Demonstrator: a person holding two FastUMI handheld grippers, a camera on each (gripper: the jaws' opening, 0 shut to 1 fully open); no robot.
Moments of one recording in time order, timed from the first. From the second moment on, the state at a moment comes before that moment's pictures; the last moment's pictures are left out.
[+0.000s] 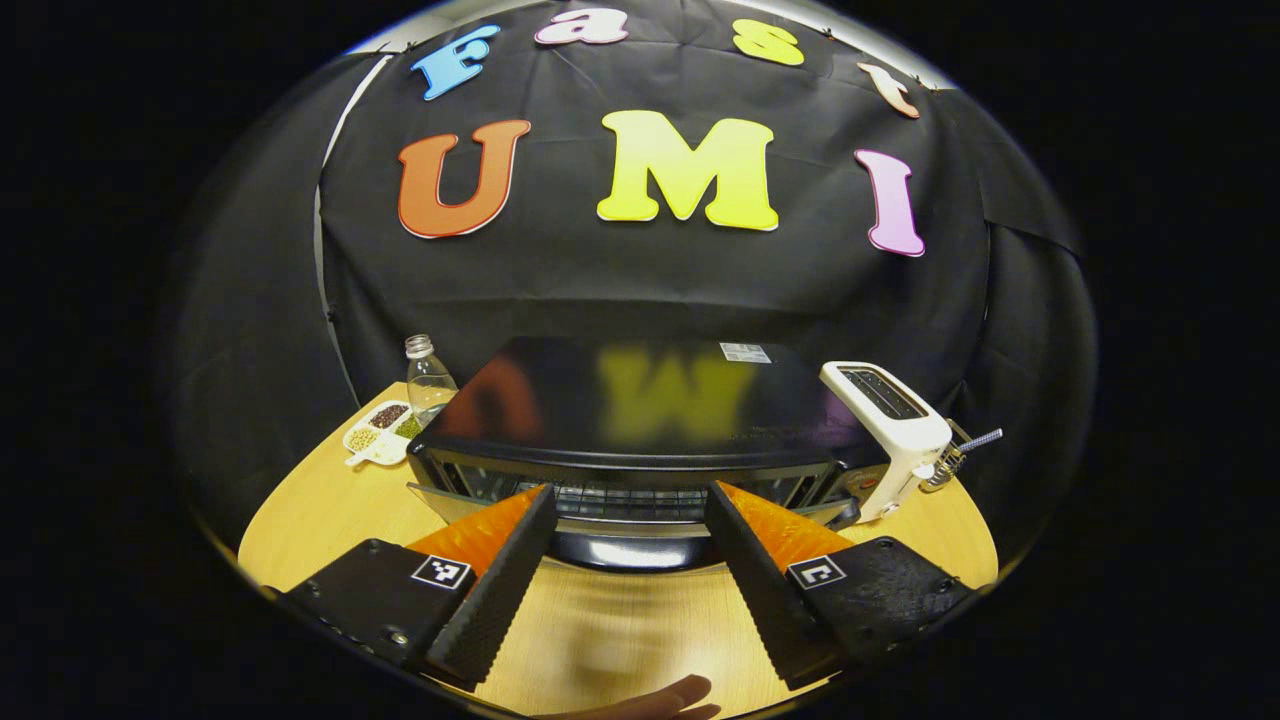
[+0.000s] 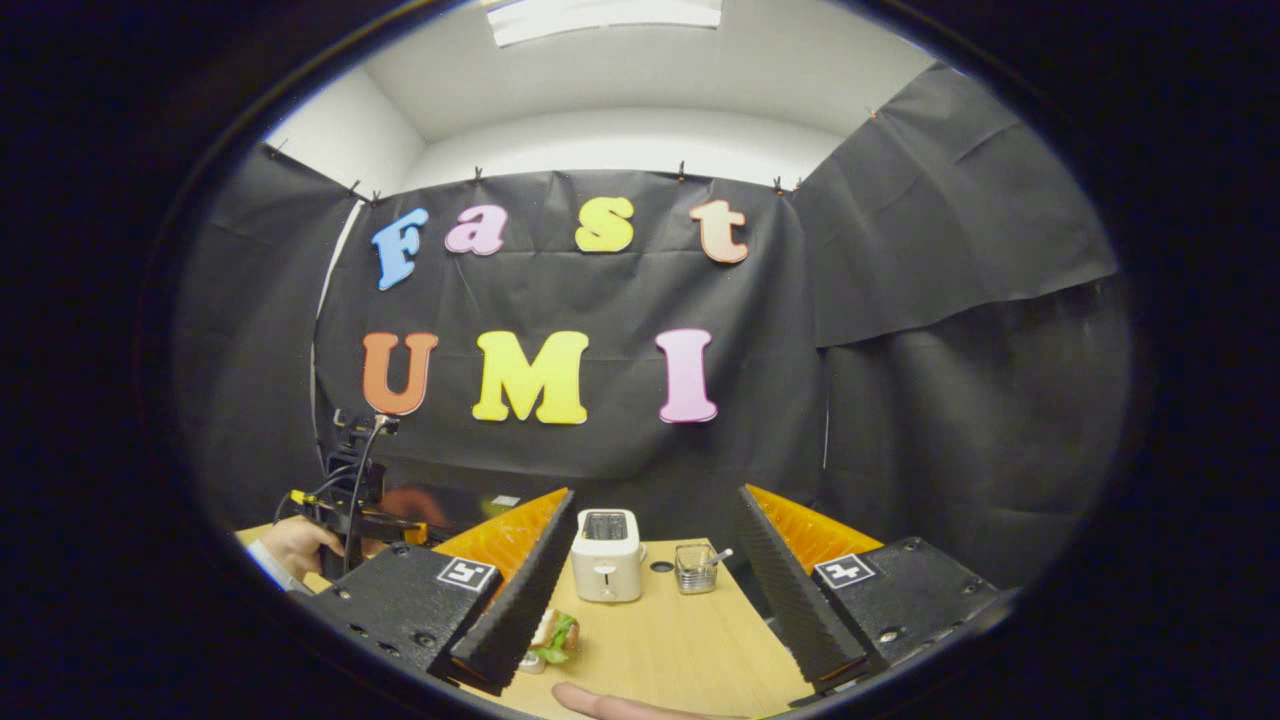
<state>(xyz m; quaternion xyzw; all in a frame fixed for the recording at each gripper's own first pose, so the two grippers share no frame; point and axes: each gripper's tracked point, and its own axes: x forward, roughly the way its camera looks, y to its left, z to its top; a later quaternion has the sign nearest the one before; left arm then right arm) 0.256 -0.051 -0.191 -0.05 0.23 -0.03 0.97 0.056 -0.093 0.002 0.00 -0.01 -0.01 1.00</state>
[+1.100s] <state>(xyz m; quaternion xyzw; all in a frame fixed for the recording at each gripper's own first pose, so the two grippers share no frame) 0.135 -0.059 -0.296 -0.05 0.23 -0.04 0.97 0.060 -0.088 -0.045 -0.01 0.03 -0.02 1.00</state>
